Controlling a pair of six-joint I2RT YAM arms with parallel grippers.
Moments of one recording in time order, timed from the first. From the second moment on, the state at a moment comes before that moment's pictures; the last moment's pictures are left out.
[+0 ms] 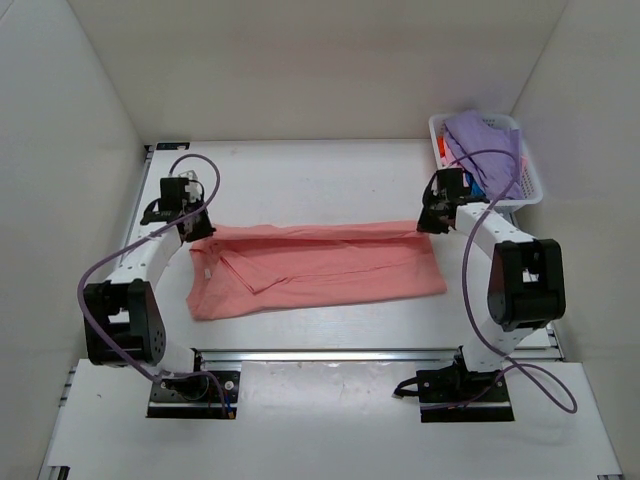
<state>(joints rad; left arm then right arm) 0.04 1.47 1.01 -0.42 0.04 -0.26 0.09 1.70 1.14 -0.39 -0.01 0.39</state>
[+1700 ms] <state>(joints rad) -0.04 0.98 0.58 -0.40 -0.01 -0.41 0.03 1.46 0.81 -0.33 -0.08 0.36</state>
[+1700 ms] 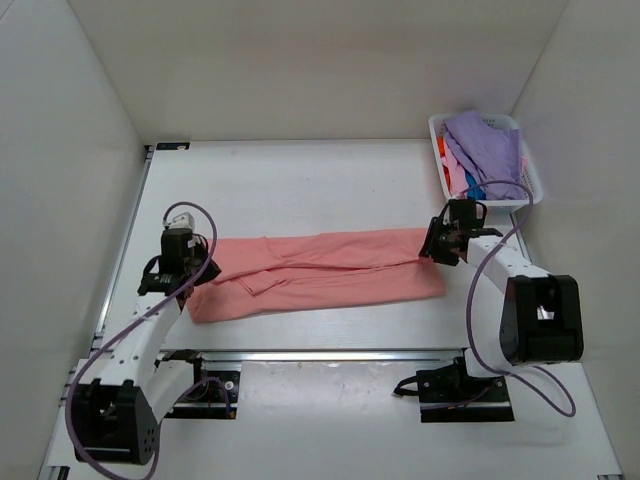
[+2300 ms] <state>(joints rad) -0.24 1.35 0.65 -0.33 -0.10 -0.53 0.14 1.73 1.11 -0.34 -0.08 0.26</state>
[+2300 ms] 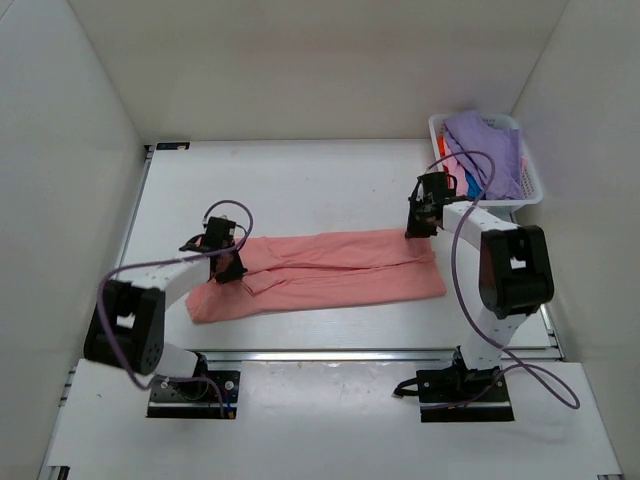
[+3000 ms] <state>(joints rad) -0.34 2.48 2.16 -0.67 -0.05 -0.41 0.61 1.40 0.59 -0.17 -0.05 0.84</state>
